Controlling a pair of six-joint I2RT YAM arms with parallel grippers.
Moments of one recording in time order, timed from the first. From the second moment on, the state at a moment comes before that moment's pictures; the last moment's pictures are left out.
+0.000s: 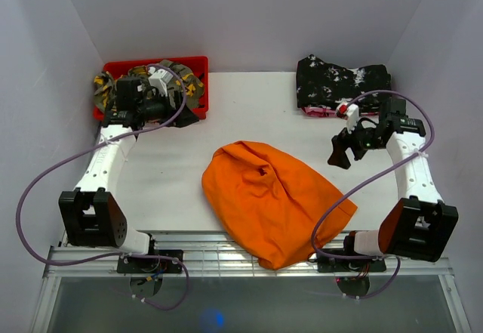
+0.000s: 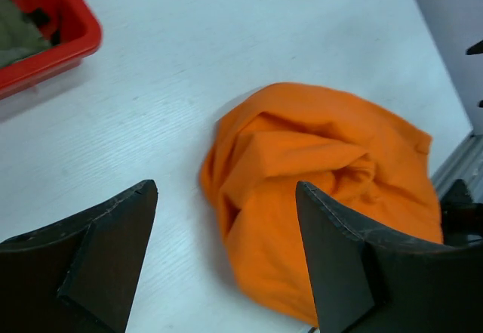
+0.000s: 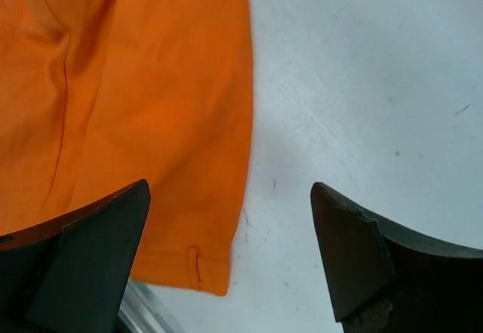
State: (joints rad) left arm -0.08 1.42 1.24 -0.36 0.73 -0.16; right arm -0.15 1.31 1.18 -0.97 -0.77 -0.84
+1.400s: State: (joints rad) left arm -0.42 2.09 1.55 -0.47 0.65 0.40; right arm -0.17 1.50 1.29 -1.02 -0.29 -1.08
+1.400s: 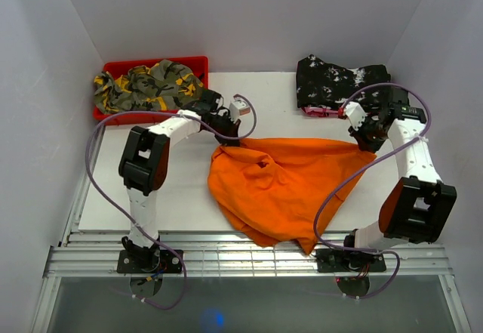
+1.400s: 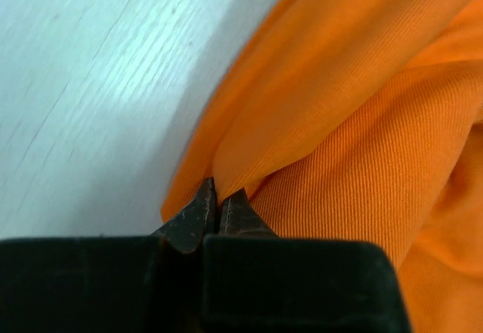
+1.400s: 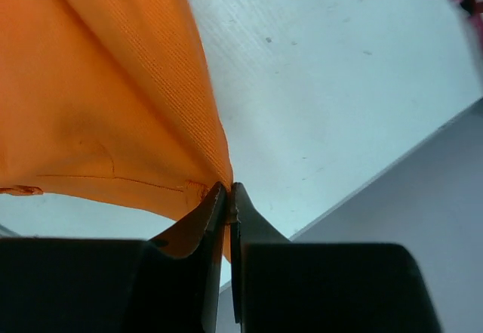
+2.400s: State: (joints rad) left arm -0.67 1.51 1.32 -0.62 0.46 0.36; right arm -0.48 1.33 1.25 -0.89 -0.43 -1.40
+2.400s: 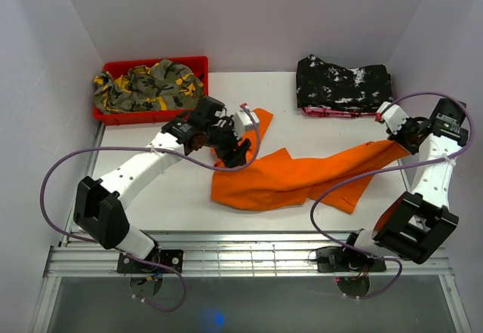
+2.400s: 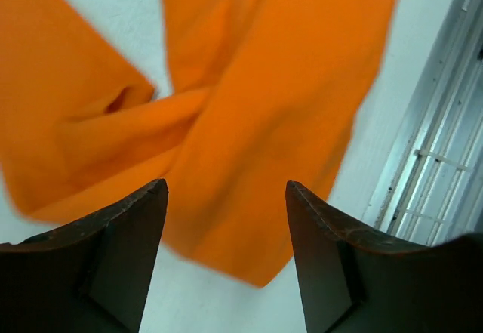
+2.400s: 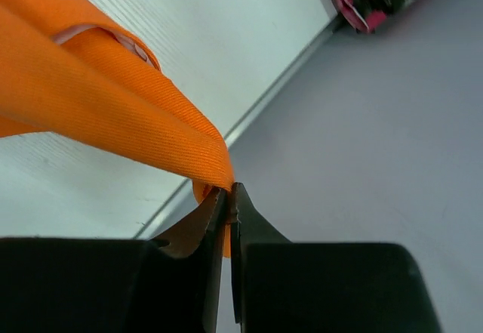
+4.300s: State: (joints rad) left arm -0.36 0.60 0.99 -0.52 0.35 0.65; right arm -0.56 1.20 1.35 -0.95 -0.66 -1.51
